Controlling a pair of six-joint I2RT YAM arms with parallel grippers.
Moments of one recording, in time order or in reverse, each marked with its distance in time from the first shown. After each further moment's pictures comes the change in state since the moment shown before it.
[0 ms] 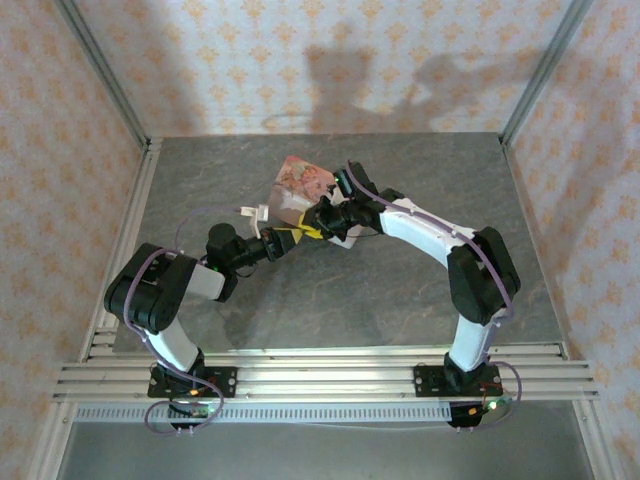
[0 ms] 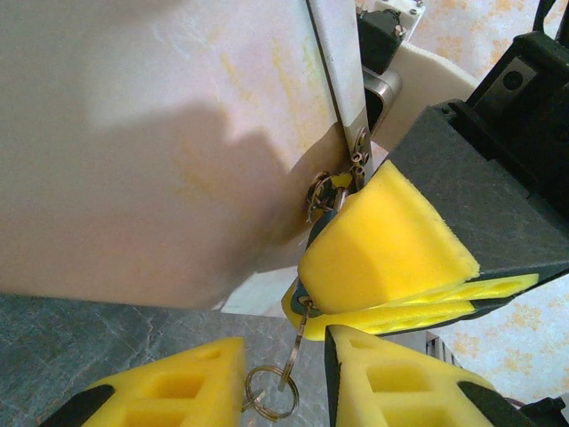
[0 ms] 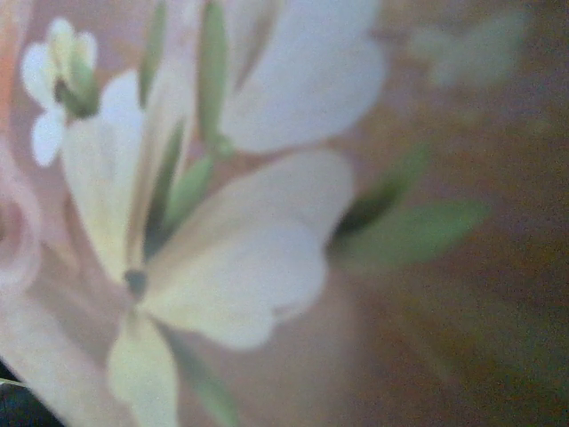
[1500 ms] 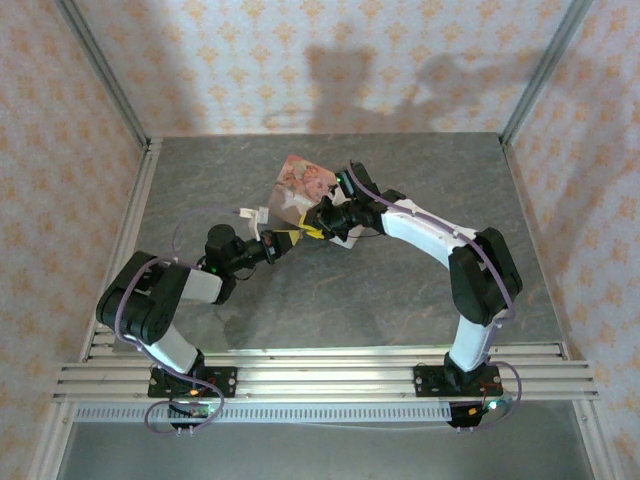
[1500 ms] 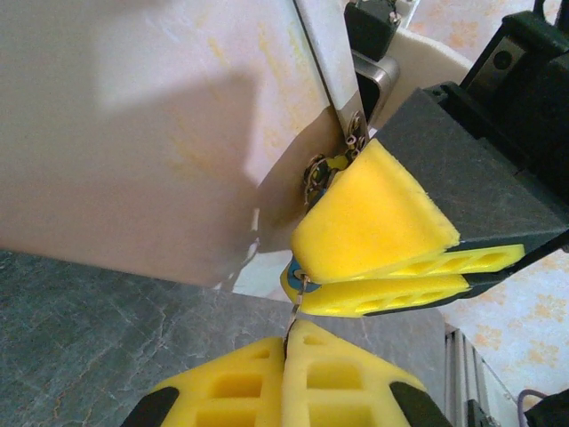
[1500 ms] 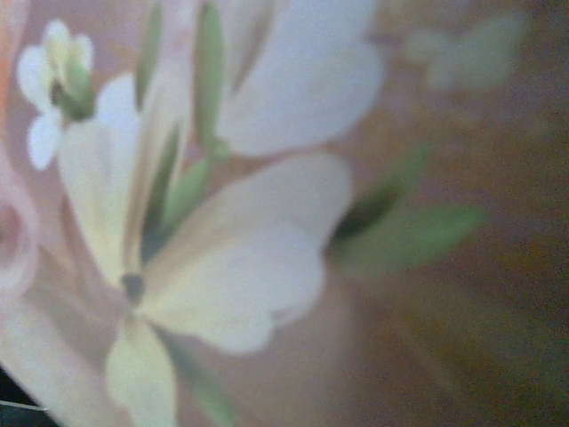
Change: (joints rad) left arm -0.014 -0.079 -0.021 -0.101 -0.040 0.074; right arm -0.006 -0.010 -0.018 0.012 -0.002 -0.004
